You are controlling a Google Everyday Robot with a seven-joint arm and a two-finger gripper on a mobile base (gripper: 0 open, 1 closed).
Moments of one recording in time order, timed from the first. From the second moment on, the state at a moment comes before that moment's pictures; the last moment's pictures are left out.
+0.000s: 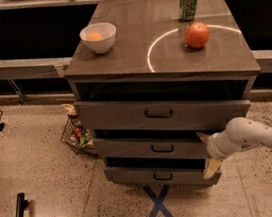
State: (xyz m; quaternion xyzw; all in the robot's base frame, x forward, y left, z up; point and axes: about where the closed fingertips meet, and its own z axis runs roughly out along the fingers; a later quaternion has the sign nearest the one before) arm 0.580 -0.253 0.437 -0.67 0.70 0.03 0.25
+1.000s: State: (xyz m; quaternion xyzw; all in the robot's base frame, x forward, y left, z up) arm 0.569 -0.265 0.416 -0.66 0.71 0.04 0.23
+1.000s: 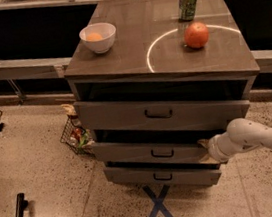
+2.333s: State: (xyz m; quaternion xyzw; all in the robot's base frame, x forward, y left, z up) arm 0.555 -0.261 0.450 -0.66 0.72 0.06 0.21
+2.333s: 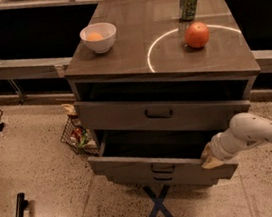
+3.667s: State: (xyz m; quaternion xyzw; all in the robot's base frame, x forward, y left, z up) arm 0.449 -0.228 0.584 -0.64 0.74 0.18 0.10
